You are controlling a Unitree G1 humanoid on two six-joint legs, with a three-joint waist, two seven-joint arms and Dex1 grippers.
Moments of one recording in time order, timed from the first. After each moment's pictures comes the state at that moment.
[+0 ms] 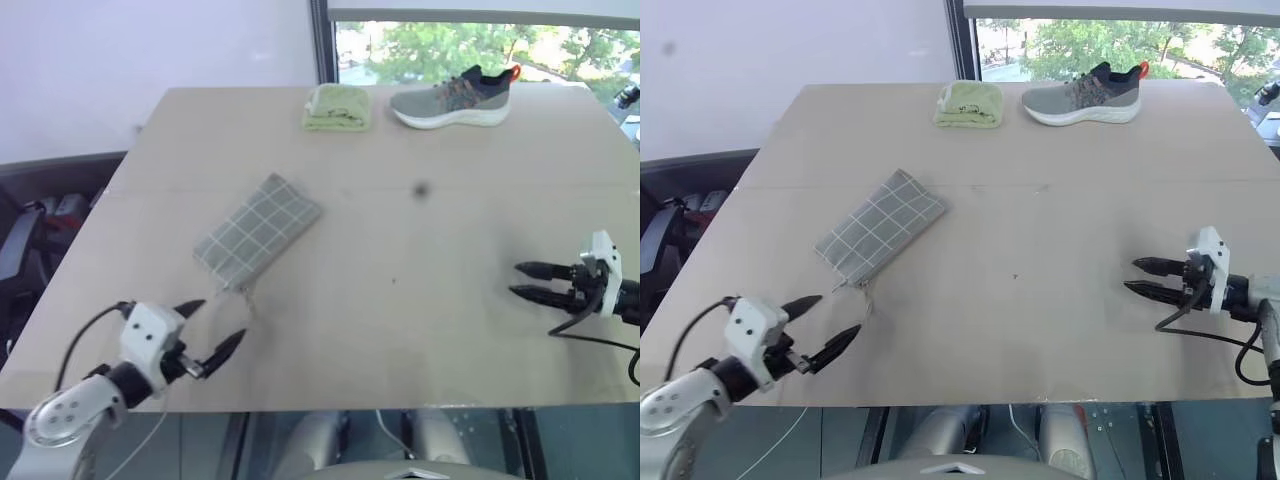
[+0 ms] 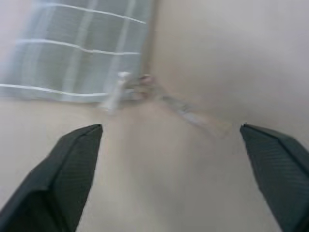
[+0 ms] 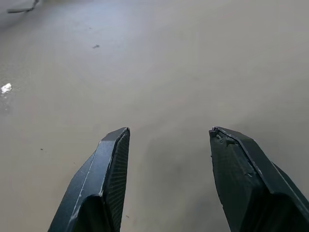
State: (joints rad) left arm 0.50 0.67 0.46 -0.43 -0.35 0.20 -0.76; right arm -0.25 -0.85 -0.19 0.40 0.45 0.15 1.42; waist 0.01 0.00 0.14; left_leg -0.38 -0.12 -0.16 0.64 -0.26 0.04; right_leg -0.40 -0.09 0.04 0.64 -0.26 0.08
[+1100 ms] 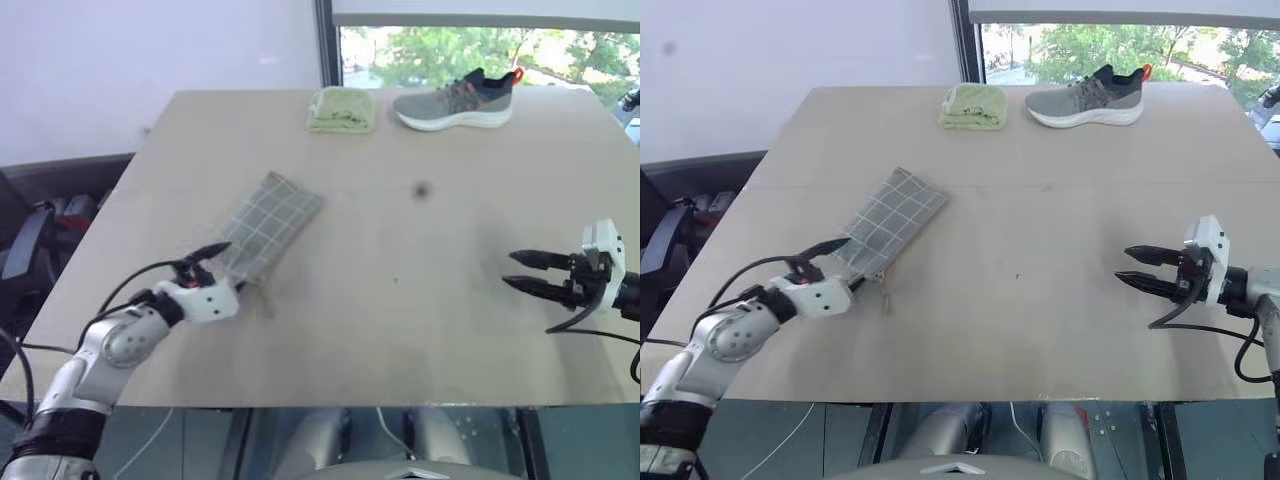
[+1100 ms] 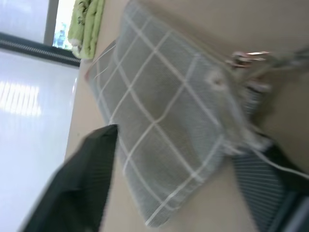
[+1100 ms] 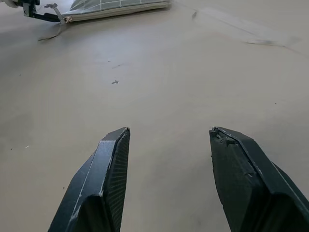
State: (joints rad) left arm -0.05 0.83 0.03 0.24 0.48 -0.58 -0.32; right arm -0.17 -0.84 -0.24 0.14 0.52 0.26 1.32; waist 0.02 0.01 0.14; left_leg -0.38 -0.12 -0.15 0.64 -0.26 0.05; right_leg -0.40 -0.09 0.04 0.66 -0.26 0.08
